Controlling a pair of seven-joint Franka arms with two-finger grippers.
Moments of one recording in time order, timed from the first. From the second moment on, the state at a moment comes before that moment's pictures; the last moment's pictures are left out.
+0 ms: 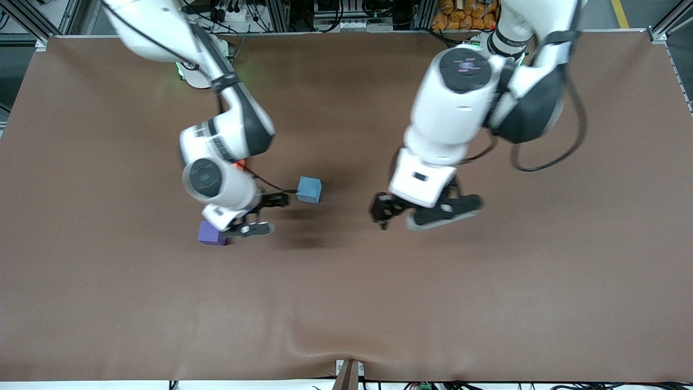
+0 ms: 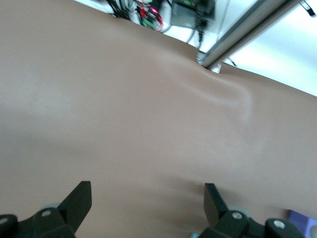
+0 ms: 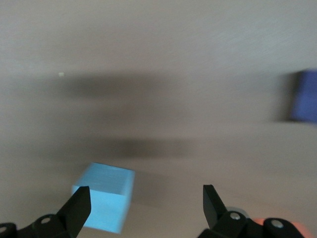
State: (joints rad) left arm -0.59 0.51 0.09 -1.13 0.00 1.91 -0.82; right arm 0.57 0.51 -0.05 -1.72 0.17 2.15 0.44
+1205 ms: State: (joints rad) left arm -0.27 0.27 0.09 -1.14 0.01 1.54 -0.31; right arm 0.70 0.60 -0.06 -1.80 0.17 2.30 0.61
